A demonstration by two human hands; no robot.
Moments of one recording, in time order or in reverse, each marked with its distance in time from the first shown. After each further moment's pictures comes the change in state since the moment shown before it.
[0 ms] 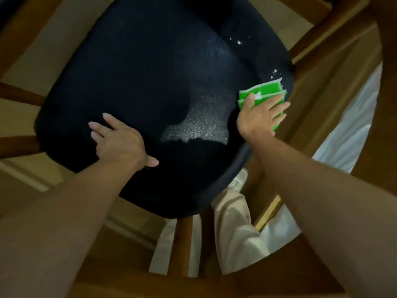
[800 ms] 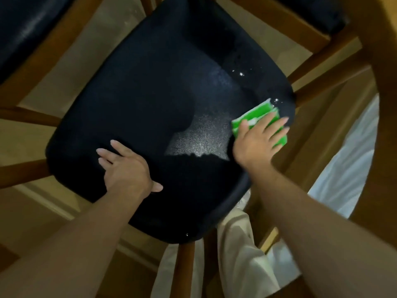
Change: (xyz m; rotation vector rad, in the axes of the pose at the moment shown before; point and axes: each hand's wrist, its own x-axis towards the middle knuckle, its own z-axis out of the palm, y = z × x) left_hand -0.005 -0.001 -0.002 0.035 0.005 0.051; right_hand 0.010 0.001 0.010 -0.145 0.086 -0.169
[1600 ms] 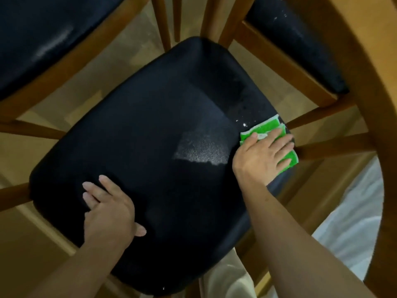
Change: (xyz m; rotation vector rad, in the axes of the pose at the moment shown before) left_hand 0.007 0.009 0.000 0.129 -0.073 -0.085; right_hand 0.065 -0.050 -0.007 -0.081 0.128 -0.017
